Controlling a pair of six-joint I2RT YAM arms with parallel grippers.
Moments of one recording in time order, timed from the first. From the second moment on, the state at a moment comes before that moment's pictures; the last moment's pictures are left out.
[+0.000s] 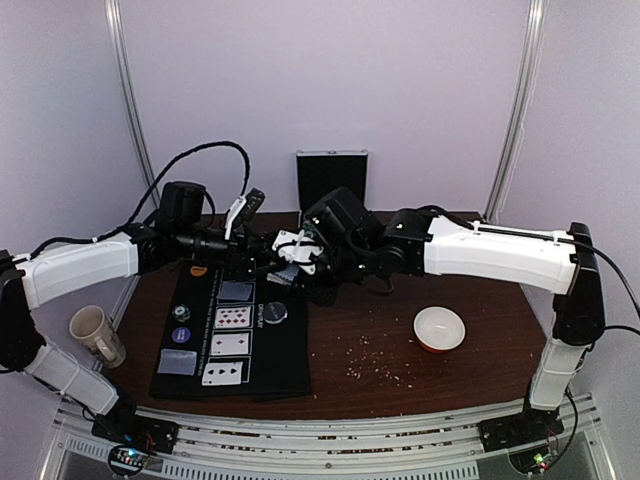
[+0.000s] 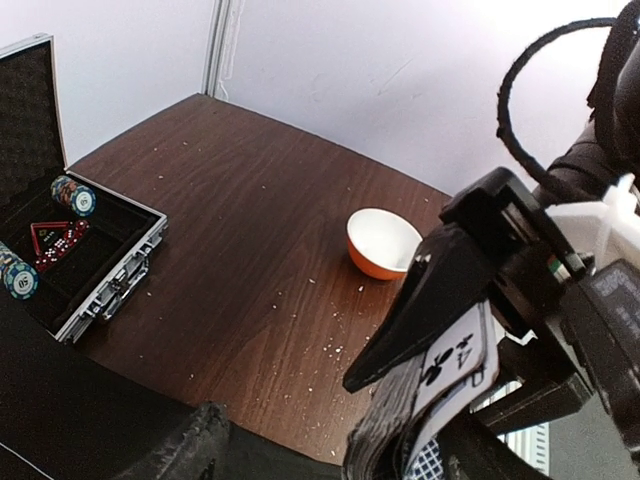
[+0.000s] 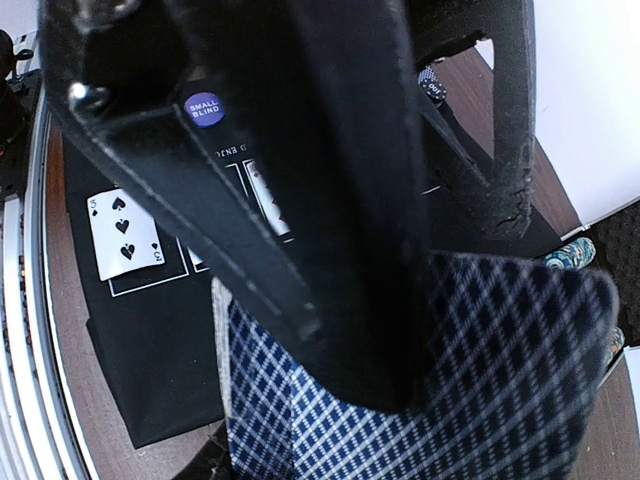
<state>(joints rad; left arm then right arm) -0.55 1.40 1.03 -0.10 0.77 0.04 1.08 1.83 1.65 -0.57 0.07 -0.28</state>
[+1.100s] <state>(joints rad) -0.50 1.30 1.05 -0.19 0.70 0.10 1.08 1.82 1.63 -0.56 0.10 -0.28</state>
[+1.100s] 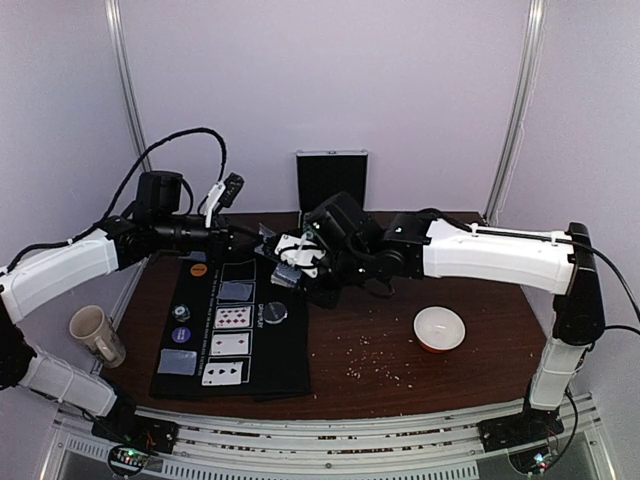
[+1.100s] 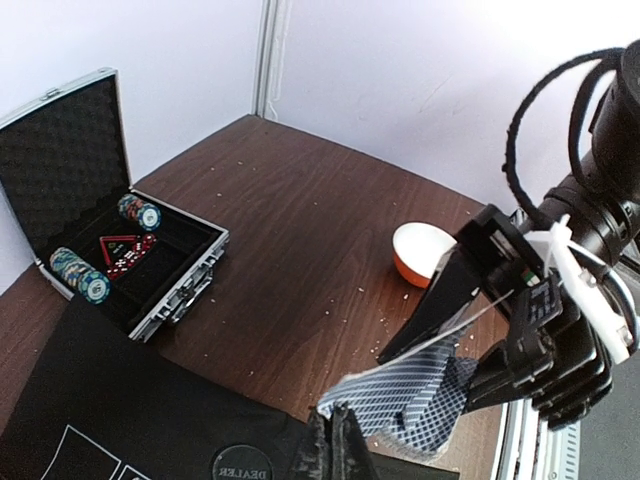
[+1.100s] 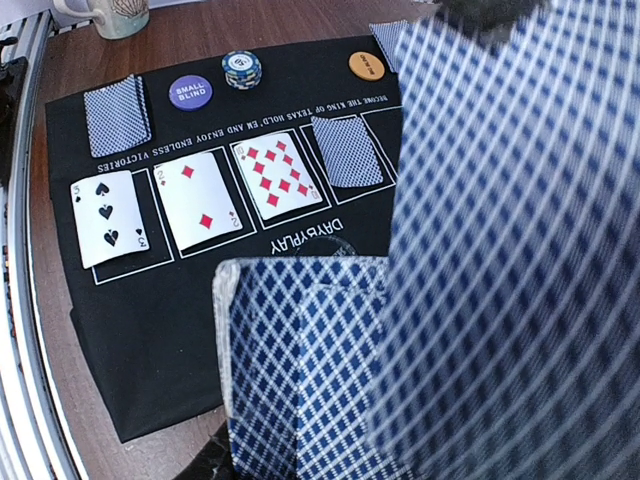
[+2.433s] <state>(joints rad) -0.11 2.08 1.34 -0.31 0.48 -0.11 1.02 1.75 1.38 -0.55 0.08 -0.26</state>
